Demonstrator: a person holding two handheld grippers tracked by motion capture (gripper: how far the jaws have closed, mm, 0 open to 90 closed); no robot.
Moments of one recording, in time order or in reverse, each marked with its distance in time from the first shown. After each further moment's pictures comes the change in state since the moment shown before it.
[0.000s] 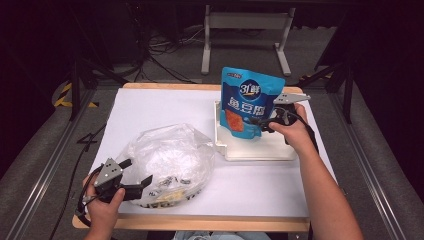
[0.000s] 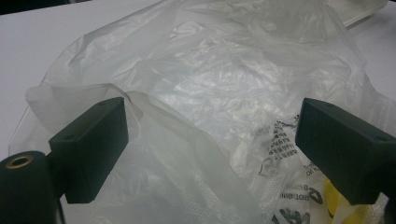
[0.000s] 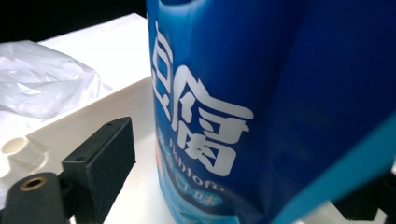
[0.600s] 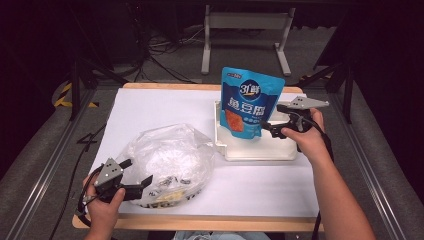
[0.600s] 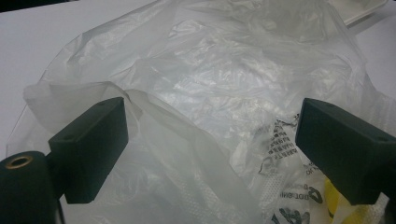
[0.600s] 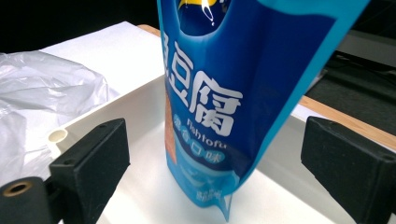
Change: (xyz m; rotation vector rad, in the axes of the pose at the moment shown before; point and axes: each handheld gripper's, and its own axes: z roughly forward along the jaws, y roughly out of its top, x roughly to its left) left arm 0.000 0.000 0.000 0.003 0.001 0.000; right arm 0.024 0.006 -0.053 -0.005 -0.089 0.012
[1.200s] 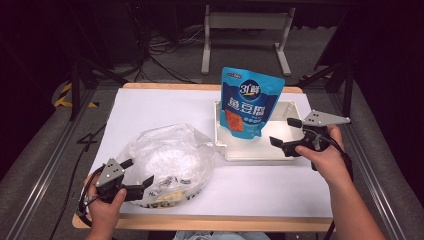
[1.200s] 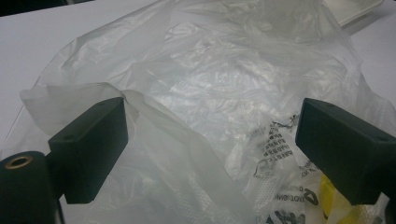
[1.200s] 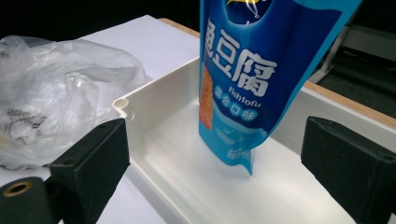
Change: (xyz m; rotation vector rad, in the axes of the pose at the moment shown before) left arm -0.004 0.002 0.001 0.000 -0.005 0.018; right arm 0.034 -0.009 -0.059 0.019 0.031 -0.011
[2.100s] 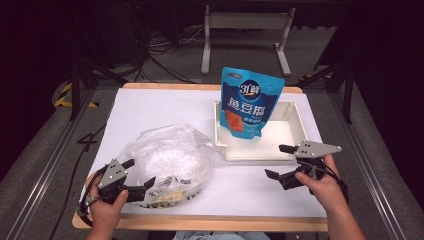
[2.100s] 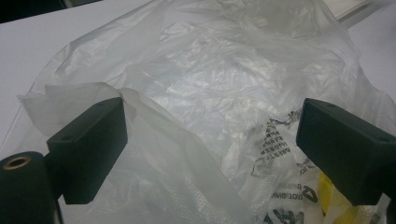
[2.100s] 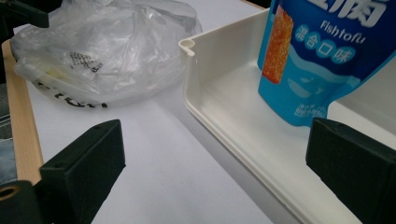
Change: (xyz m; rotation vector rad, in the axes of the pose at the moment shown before) left arm -0.004 0.001 0.000 0.012 0.004 0.043; right arm 0.037 -0.054 -0.001 0.047 0.146 -0.055
